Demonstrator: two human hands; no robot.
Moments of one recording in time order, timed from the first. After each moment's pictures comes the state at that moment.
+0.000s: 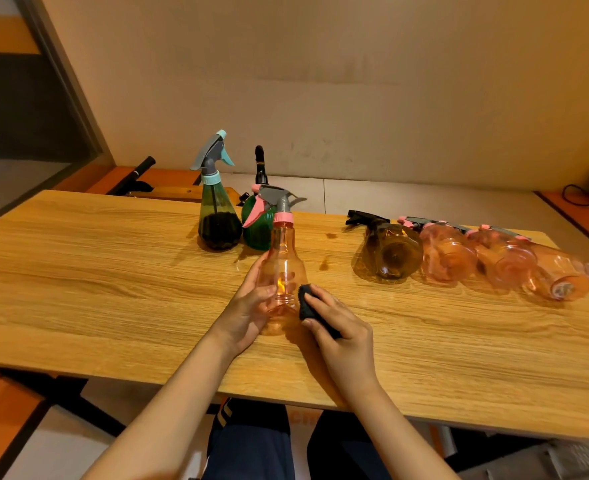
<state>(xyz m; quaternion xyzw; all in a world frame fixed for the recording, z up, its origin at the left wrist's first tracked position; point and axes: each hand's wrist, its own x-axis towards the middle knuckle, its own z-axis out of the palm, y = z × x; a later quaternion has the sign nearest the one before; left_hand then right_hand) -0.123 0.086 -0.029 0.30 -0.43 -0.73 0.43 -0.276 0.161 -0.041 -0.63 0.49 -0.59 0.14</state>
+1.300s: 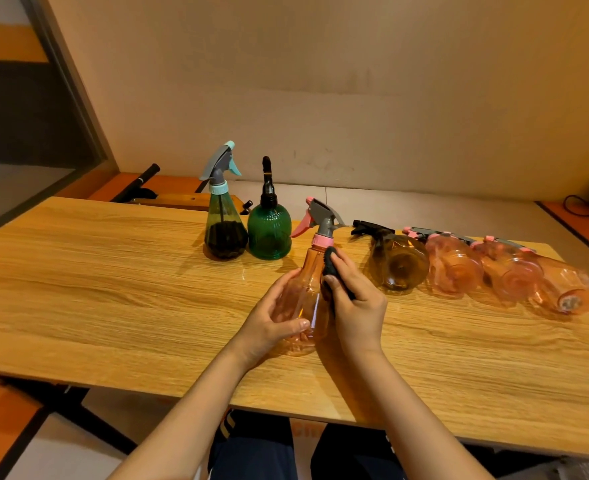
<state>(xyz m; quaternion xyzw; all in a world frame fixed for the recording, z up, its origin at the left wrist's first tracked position) -0.131 0.100 -0.025 0.34 -0.59 -0.62 0.39 -0.280 0.113 -0.010 -0.56 0.50 -0.65 0.09</state>
